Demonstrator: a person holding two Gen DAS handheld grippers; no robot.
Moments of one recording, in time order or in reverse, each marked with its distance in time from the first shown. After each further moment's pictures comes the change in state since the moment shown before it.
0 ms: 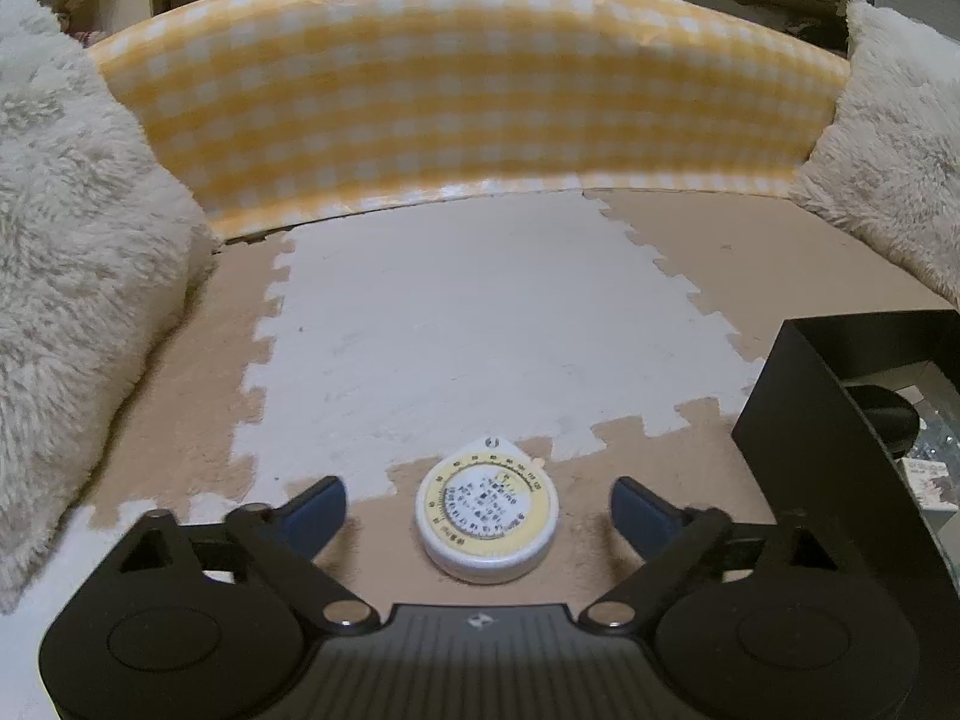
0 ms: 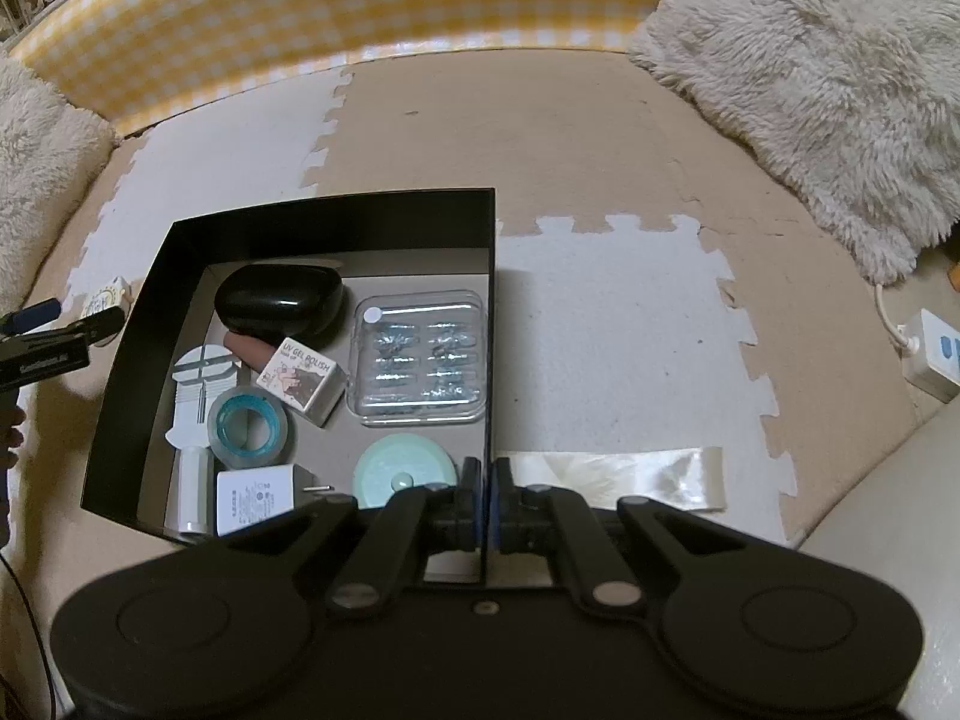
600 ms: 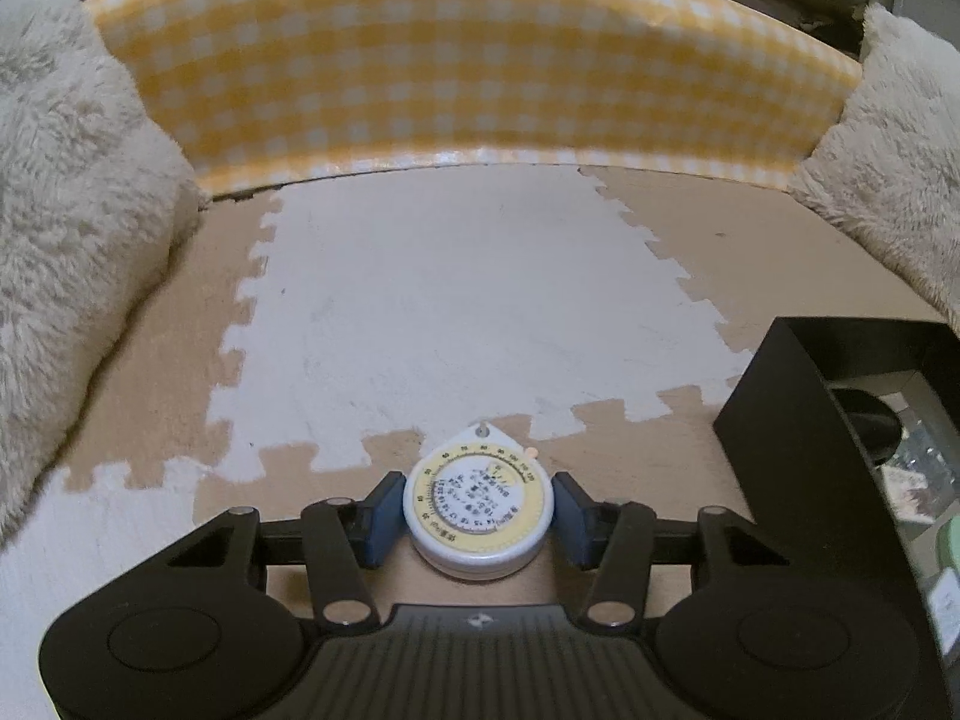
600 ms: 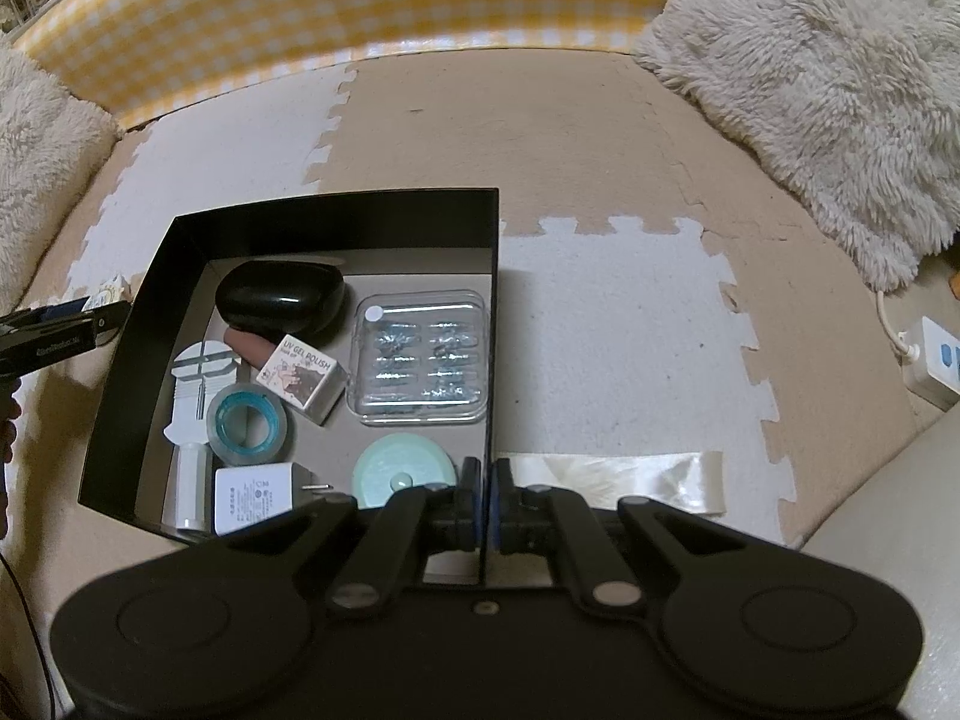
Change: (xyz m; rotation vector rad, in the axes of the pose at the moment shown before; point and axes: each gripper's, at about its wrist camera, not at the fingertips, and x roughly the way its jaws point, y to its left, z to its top) left arm 0.001 0.000 0.003 -0.067 0.076 -0.049; right arm 0.001 0.003 0.000 -0.013 0.001 -0.005
